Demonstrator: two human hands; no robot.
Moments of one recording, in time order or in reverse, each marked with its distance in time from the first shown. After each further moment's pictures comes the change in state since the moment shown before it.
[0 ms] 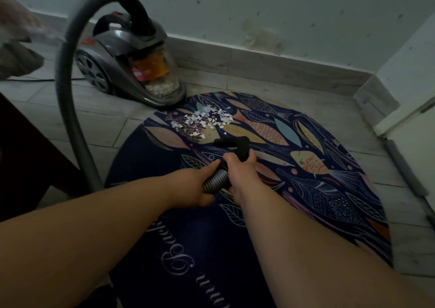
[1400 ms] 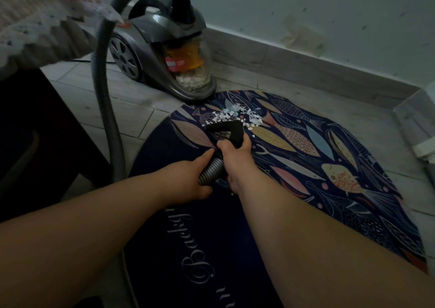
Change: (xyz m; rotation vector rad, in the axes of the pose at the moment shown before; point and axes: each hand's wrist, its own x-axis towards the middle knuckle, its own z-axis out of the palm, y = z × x) left_hand -0.012 -0.079 -0.017 -0.123 0.110 -0.153; right_hand 0.006 -0.014 0.103 -0.182 -0.128 -0.059
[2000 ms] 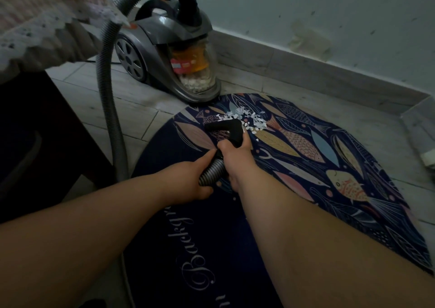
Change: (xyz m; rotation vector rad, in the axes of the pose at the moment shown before) left_hand 0.013 -0.009 -0.001 -0.026 0.015 0.011; right_hand 0.009 -0.011 0.009 -0.064 0.003 -0.016
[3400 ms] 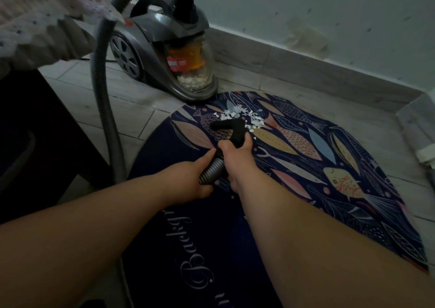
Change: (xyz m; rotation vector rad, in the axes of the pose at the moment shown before) left_hand 0.002 0.002 0.002 -0.022 -0.002 0.015; right_hand -0.007 -0.002 -0.007 0.018 0.025 0.029
